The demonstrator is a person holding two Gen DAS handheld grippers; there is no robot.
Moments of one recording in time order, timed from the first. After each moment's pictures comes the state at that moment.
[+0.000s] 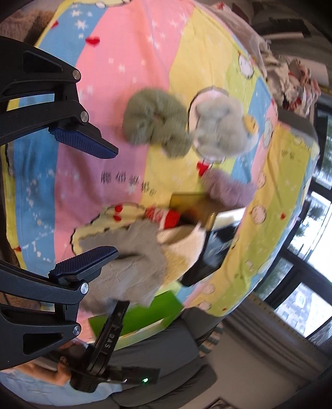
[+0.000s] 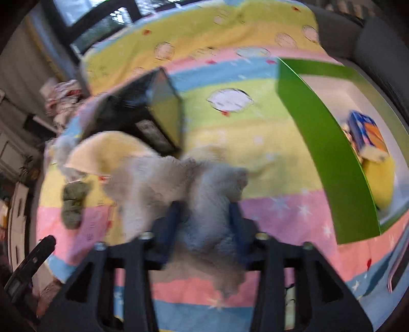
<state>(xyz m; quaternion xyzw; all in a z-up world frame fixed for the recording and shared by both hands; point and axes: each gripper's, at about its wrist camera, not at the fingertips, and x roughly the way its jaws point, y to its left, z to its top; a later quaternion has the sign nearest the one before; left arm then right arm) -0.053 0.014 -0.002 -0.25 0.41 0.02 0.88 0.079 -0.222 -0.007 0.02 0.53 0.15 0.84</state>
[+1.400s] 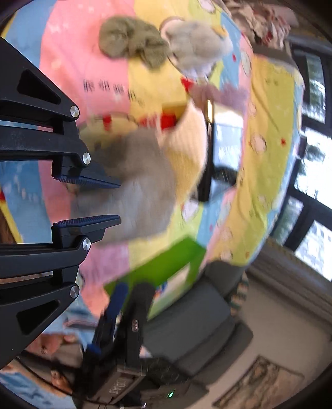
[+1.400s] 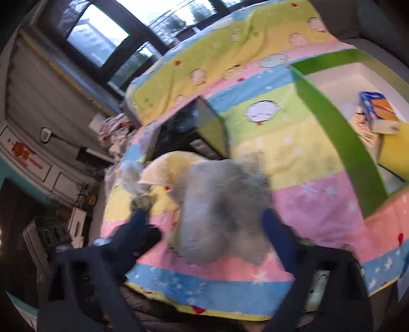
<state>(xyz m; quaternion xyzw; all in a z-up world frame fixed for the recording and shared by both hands) -0.021 -0.064 0.009 -0.19 0.39 -0.08 0.90 0.037 -0.259 0.022 0.18 0.47 0.26 0.82</state>
